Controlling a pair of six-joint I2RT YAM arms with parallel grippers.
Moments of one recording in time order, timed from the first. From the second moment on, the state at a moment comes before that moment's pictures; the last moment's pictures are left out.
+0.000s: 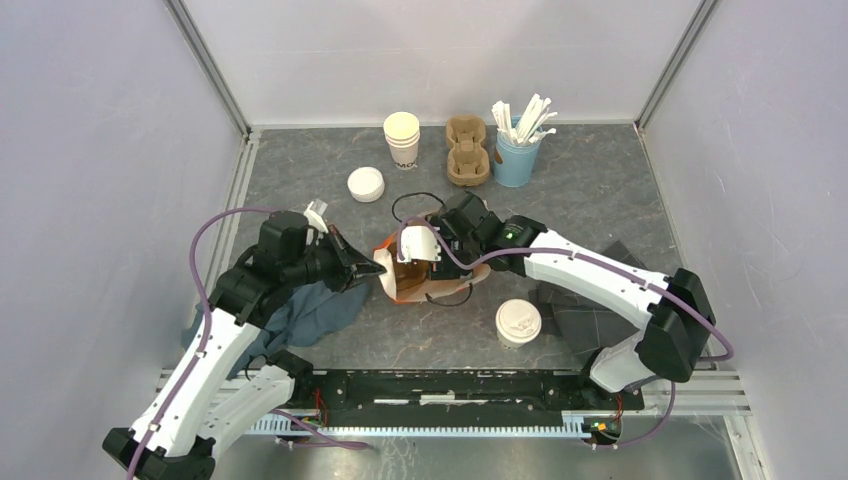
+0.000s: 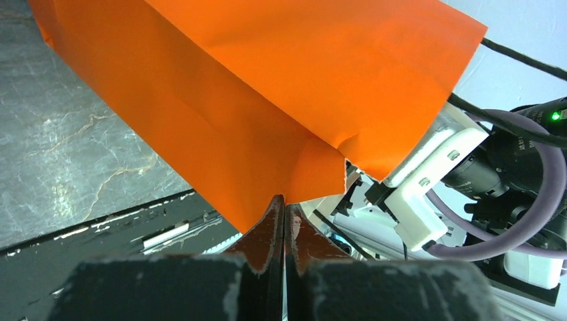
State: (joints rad) left arm -0.44 0.78 0.93 -0.75 0.40 -1.05; right arm 0.91 1.49 1.24 -0.59 -0.02 -0.79
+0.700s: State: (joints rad) left arm -0.38 0.93 1.07 -0.87 0.33 -1.01; right arm 0.87 1.65 1.32 -0.56 -0.04 -0.85
